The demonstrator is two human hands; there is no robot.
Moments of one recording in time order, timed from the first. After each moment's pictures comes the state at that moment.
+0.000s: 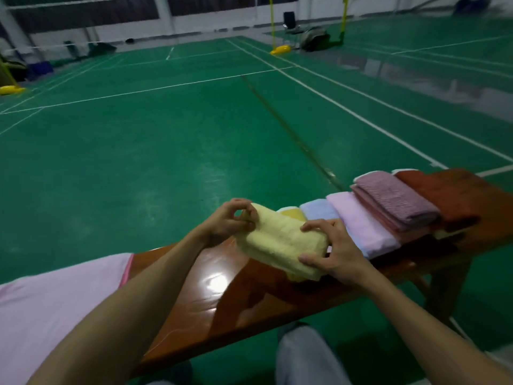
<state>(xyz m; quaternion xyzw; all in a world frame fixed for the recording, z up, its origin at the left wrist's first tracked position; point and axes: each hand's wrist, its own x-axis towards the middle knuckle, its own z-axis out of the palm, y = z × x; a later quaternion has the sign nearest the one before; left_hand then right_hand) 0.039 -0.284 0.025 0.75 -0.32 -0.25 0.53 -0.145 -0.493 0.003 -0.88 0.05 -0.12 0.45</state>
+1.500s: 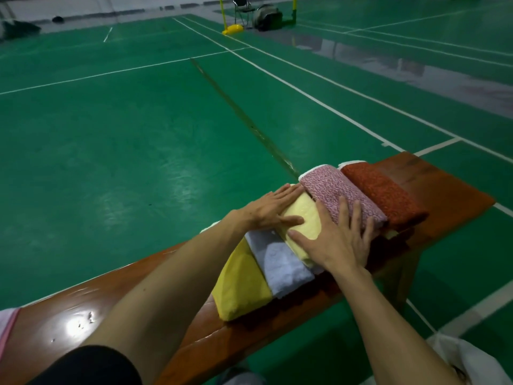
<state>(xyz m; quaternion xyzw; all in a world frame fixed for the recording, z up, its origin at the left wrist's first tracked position) 0.058 -0.543 -0.027 0.77 -0.61 -0.18 0.09 -0.127 -0.609 -0.021 -0.91 0.39 -0.03 0.10</state>
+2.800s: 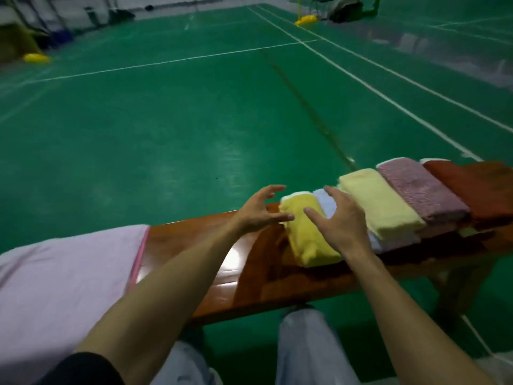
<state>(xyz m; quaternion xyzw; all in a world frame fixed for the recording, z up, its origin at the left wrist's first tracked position) 0.023 -0.326 -0.009 0.81 -0.29 -0.19 0.48 -0.111 -0.478 0.018 -0.89 0.21 -0.20 0.36</state>
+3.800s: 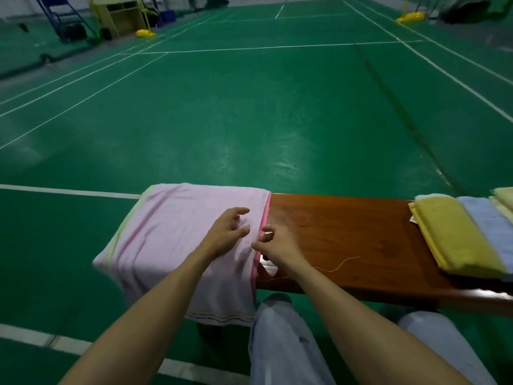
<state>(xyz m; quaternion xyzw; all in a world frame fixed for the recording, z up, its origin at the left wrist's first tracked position) -0.012 0.031 -0.050 0.89 -0.07 -0.06 0.44 -0.051 -0.125 -0.044 -0.84 0.07 0.11 0.52</state>
